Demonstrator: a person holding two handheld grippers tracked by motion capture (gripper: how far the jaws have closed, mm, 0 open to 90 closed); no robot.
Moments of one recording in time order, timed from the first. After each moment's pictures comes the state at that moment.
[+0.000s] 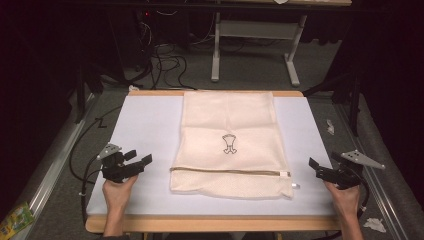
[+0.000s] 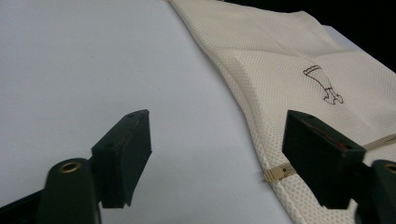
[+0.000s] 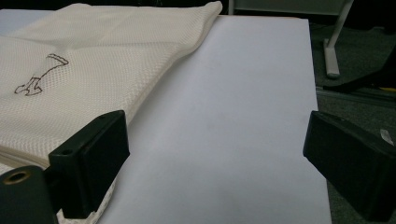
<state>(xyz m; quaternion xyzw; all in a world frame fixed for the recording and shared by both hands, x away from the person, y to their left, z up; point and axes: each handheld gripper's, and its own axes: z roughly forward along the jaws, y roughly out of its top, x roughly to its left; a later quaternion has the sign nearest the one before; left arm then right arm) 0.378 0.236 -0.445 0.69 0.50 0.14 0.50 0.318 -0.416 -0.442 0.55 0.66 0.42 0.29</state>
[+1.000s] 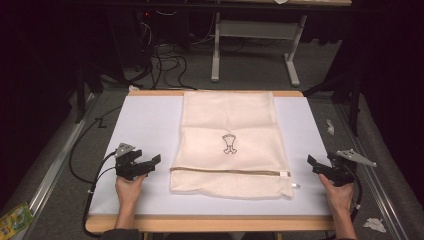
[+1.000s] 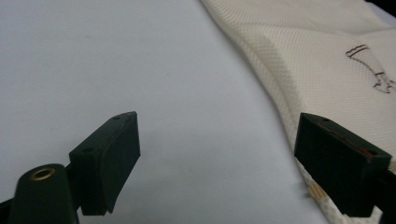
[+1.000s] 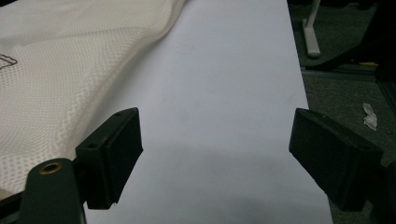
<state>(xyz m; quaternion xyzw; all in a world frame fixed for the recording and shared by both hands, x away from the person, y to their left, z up) 0.402 0.216 -0.477 0.71 0.52 0.16 0.46 0.336 -0.419 -0.463 0.60 0.63 0.40 0.29</state>
